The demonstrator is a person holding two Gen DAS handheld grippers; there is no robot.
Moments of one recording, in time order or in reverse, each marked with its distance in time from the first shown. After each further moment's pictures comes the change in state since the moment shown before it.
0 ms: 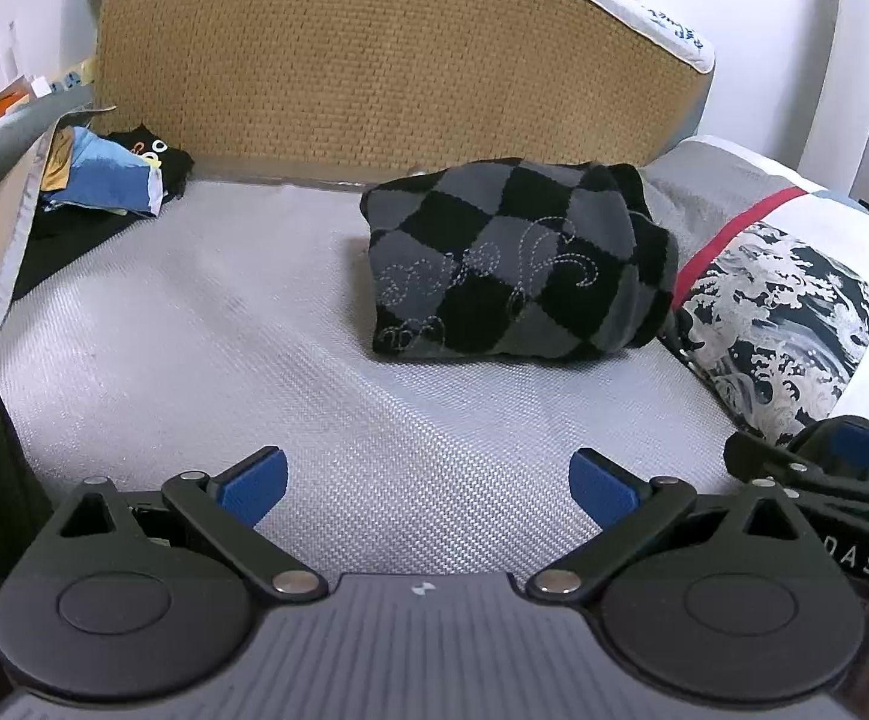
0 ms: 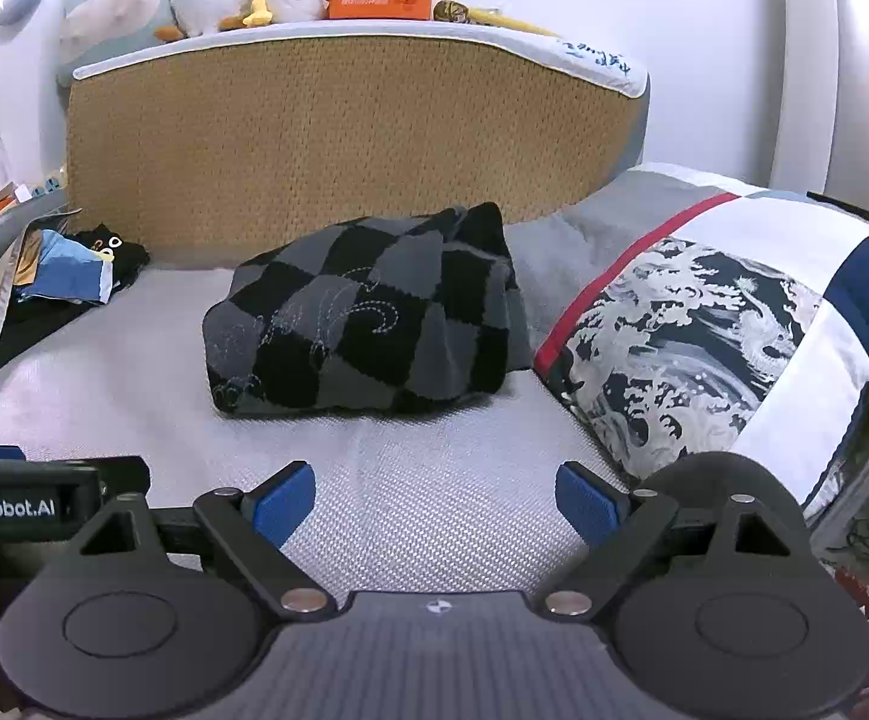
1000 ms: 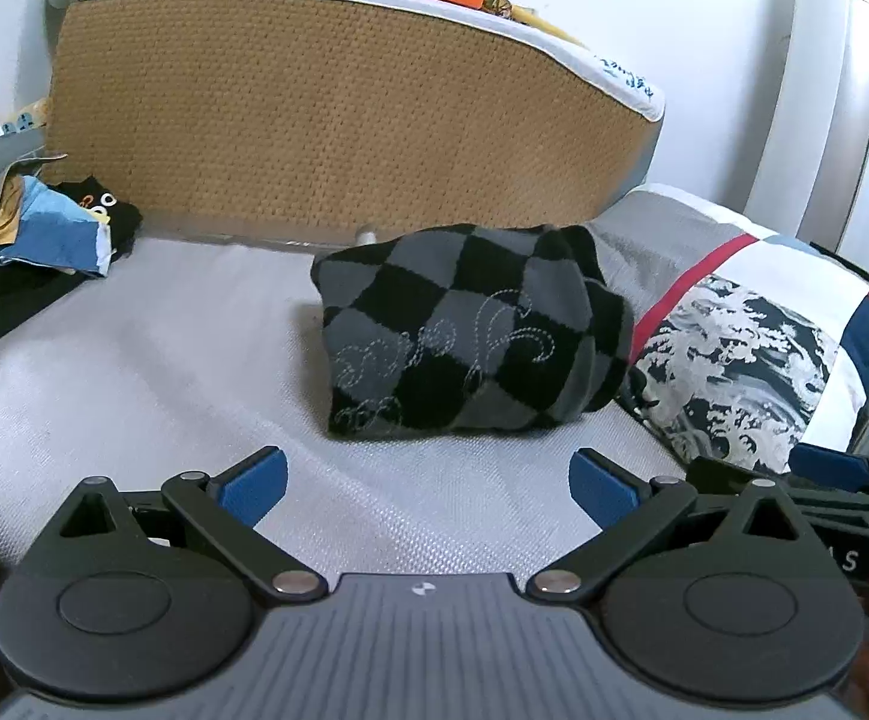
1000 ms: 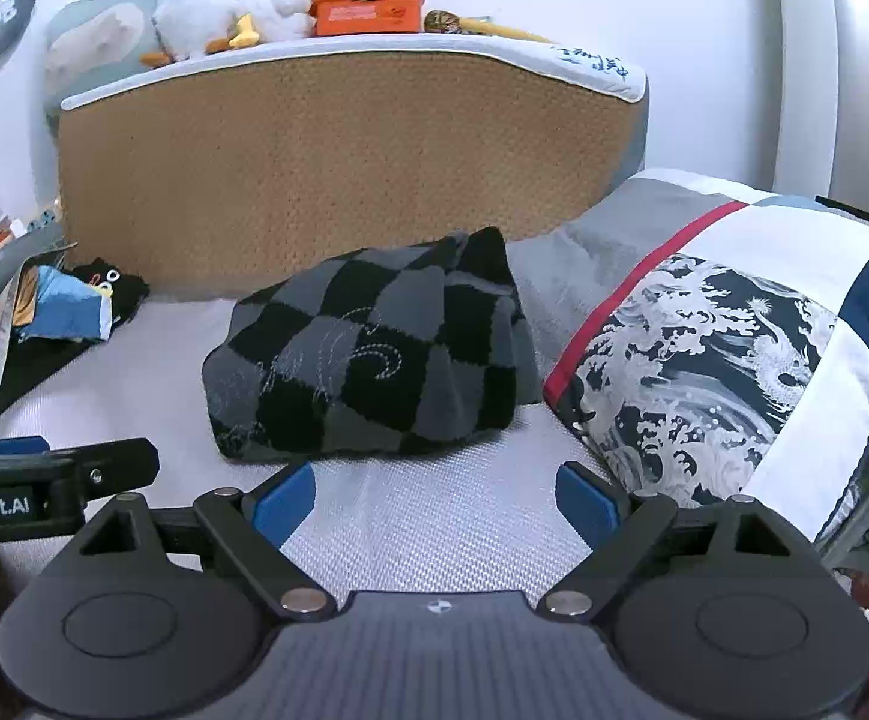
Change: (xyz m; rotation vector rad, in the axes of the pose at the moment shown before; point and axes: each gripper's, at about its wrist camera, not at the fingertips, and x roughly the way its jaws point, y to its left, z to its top) left arm 0.003 0.006 0.028 0.030 -0.097 -0.116; right arm 0.007 -0.004 0.024 0.037 -0.011 0.021
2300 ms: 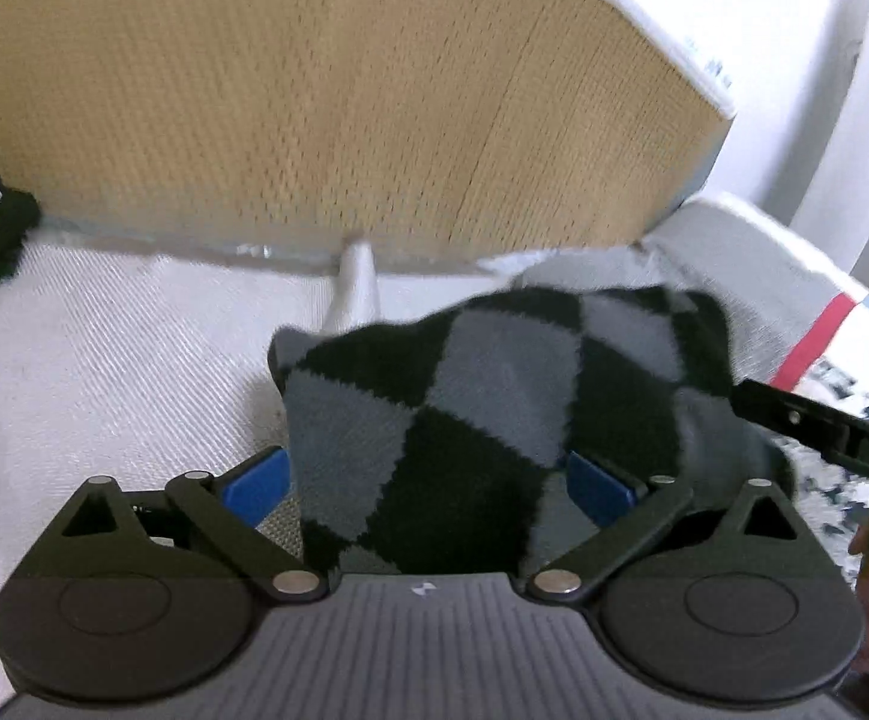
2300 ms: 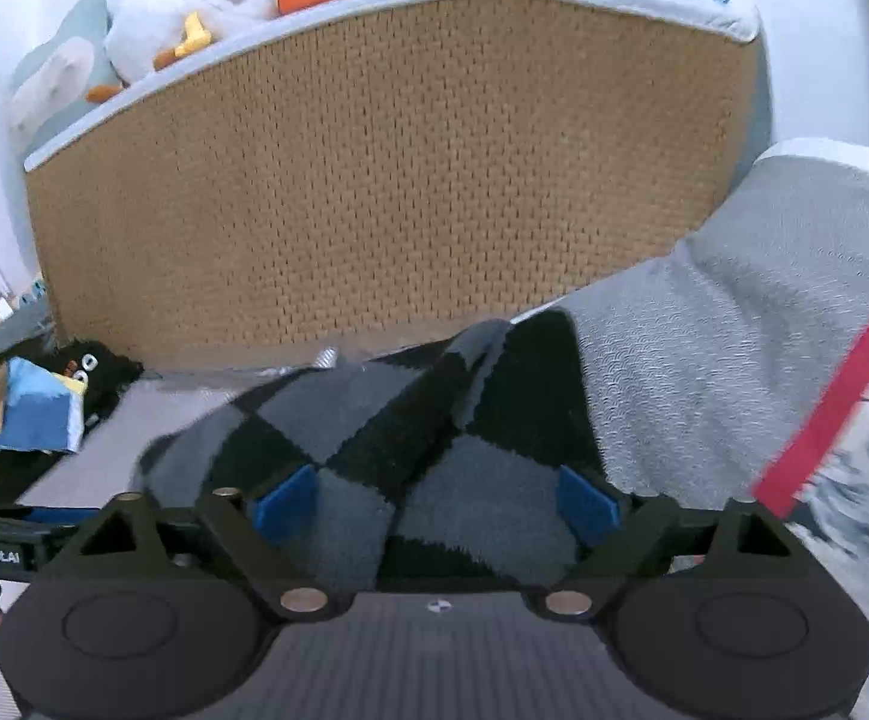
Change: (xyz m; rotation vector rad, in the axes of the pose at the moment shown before) left arm 0.195 0.048 0.115 -0.048 0.079 -0.084; right arm 0.219 -0.063 0.117 0.076 -0.034 0.226
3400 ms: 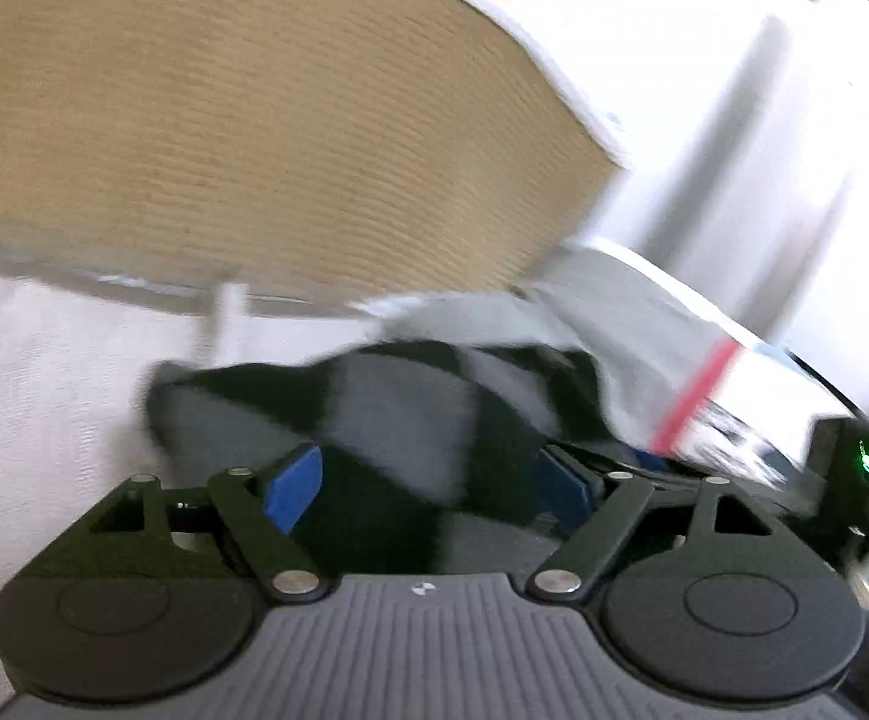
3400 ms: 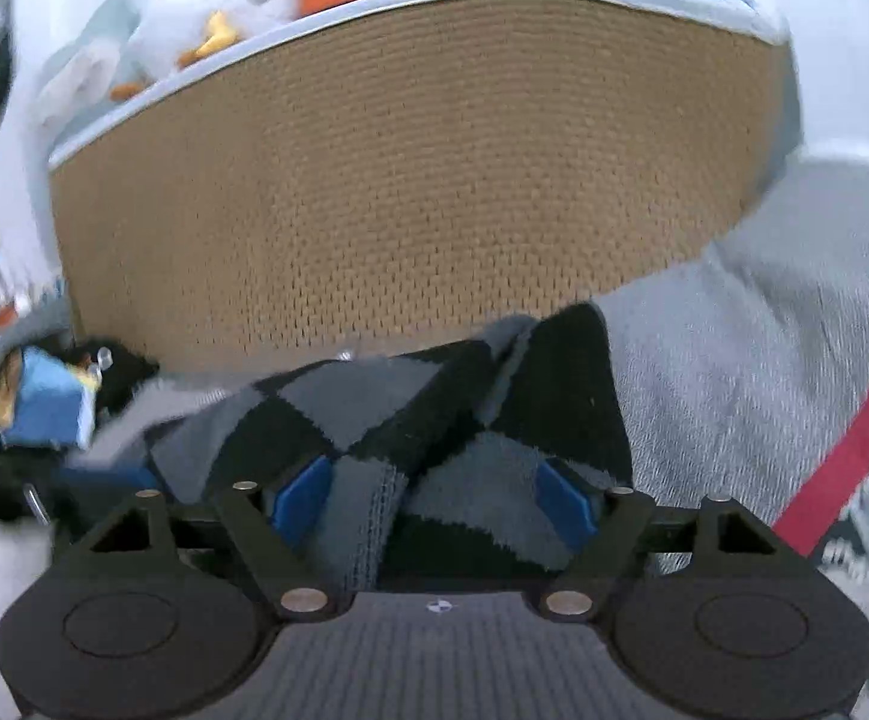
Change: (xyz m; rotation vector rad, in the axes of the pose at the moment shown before) left arm 0.043 0.011 0.010 -0.022 -0.065 -0.248; right arm 0.054 -0.015 -0.006 -0.012 0.012 0.094
